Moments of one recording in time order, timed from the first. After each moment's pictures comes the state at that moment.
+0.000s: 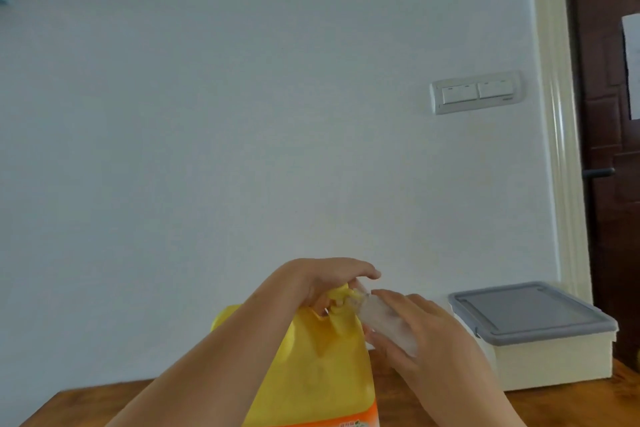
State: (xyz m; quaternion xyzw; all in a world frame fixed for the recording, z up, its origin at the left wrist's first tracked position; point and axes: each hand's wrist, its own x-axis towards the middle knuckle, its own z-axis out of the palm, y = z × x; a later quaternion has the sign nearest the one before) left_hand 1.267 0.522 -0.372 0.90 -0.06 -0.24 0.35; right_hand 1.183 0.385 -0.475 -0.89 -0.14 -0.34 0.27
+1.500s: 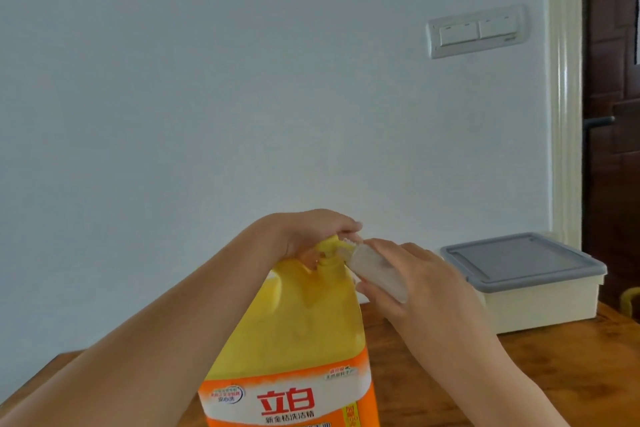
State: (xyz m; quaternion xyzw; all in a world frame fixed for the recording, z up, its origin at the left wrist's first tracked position) left_hand 1.276 0.530 -0.380 0.89 -0.13 -0.22 0.38; right_hand 1.168 0.389 -0.473 -0.89 -0.11 -0.37 0.25
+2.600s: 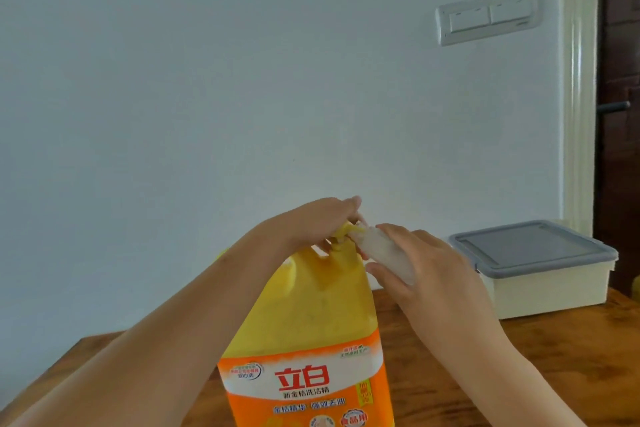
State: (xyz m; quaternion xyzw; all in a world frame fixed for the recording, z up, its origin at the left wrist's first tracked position) left_hand 1.262 0.544 -0.387 0.94 -0.22 -0.02 0.26; right_hand 1.166 0.398 -0.476 -0.87 -0.09 -0.40 0.28
